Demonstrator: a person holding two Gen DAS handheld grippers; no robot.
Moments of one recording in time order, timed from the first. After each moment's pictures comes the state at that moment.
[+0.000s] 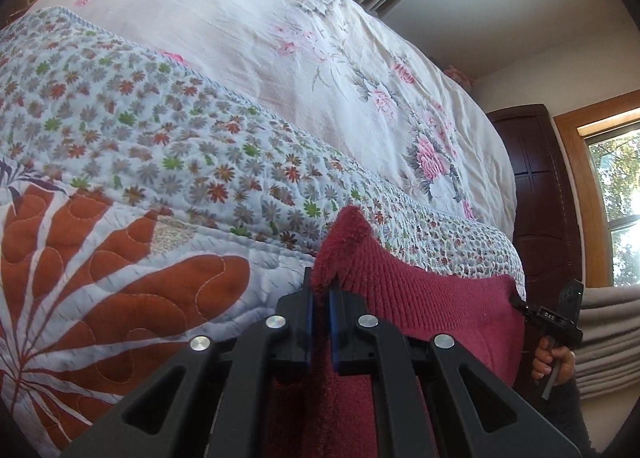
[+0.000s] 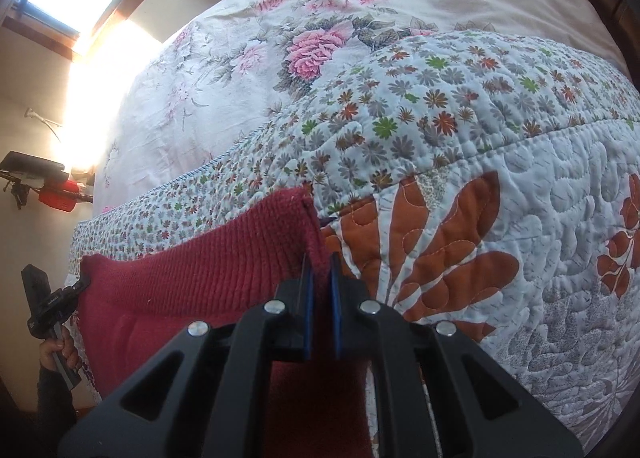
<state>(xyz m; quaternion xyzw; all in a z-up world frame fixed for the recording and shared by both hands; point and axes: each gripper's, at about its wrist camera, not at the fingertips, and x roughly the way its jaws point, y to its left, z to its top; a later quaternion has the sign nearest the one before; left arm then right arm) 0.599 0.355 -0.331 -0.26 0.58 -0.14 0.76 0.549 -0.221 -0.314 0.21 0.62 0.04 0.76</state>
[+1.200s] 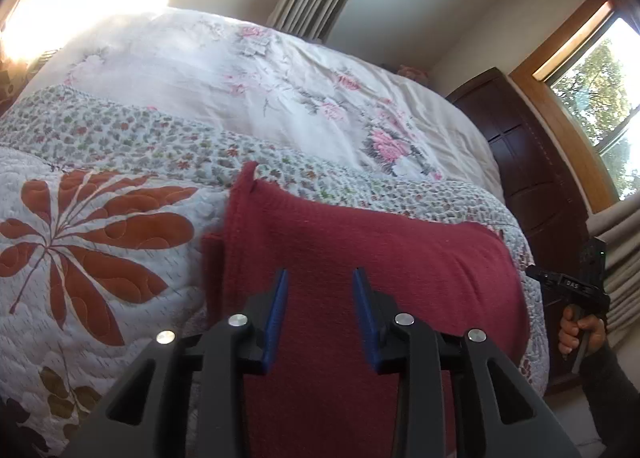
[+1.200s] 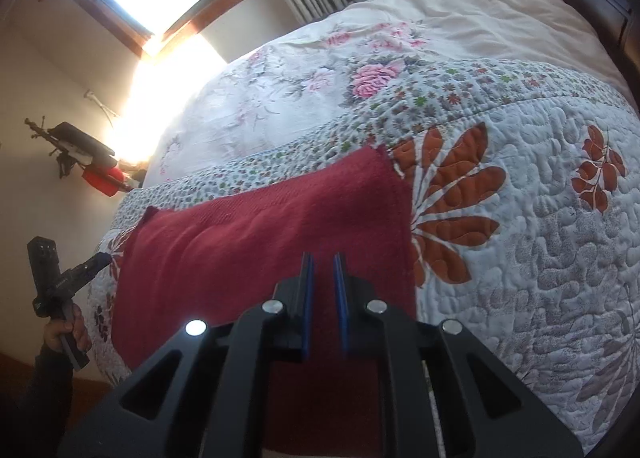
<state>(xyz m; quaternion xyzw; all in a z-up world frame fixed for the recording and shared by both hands) 0.461 0.301 -0.244 -0.18 0.47 -0.22 0.83 0.420 -0.198 -0.250 0.20 0.52 0.14 0.82</state>
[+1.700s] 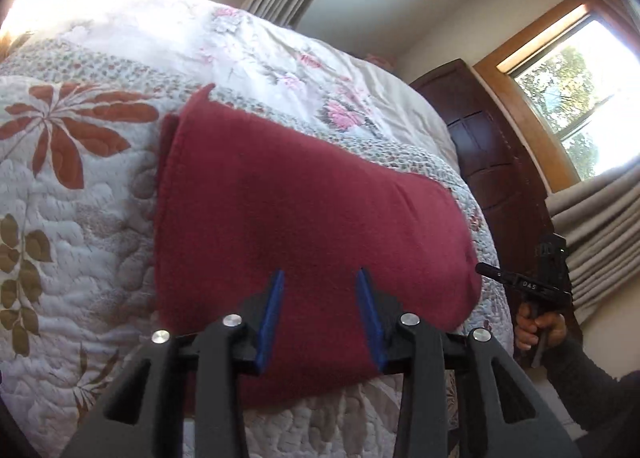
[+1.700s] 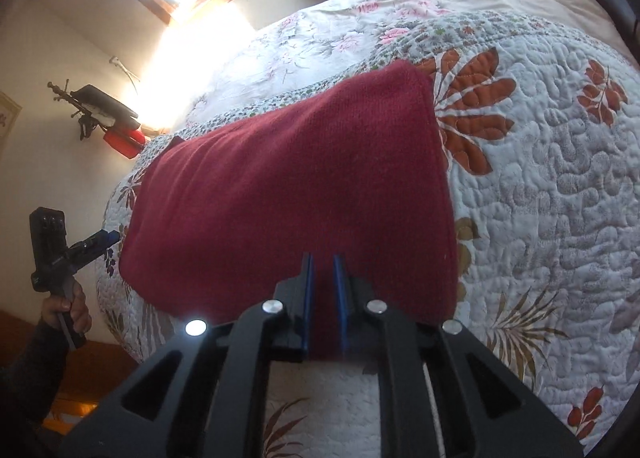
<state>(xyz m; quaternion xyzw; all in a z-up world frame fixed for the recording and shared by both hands) 0.371 0.282 -0.258 -0.20 0.50 -0.25 0.80 0.346 -0.181 -0.278 0.18 0.55 0.18 0.80</state>
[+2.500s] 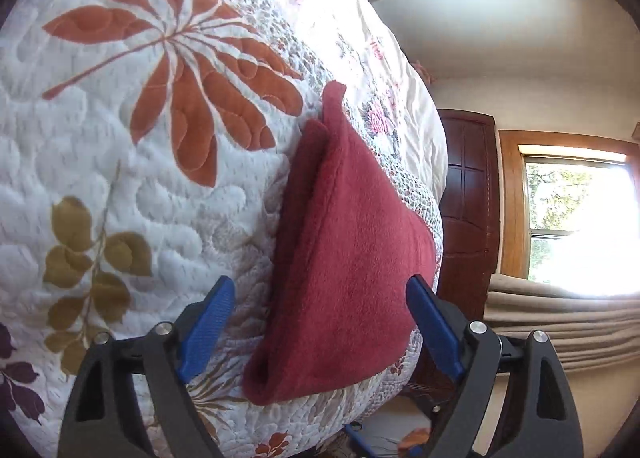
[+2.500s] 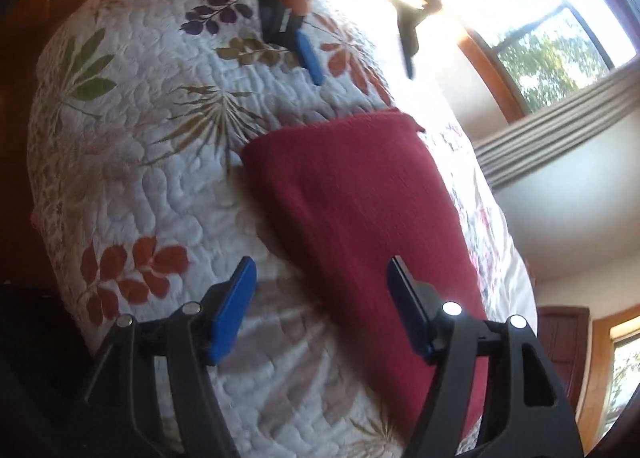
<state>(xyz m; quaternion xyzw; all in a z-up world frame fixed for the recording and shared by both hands) 0.465 0.410 -0.315 -0.42 0.59 -0.22 0.66 0.237 0.224 -0.255 -0.46 0.36 0.28 0.76</state>
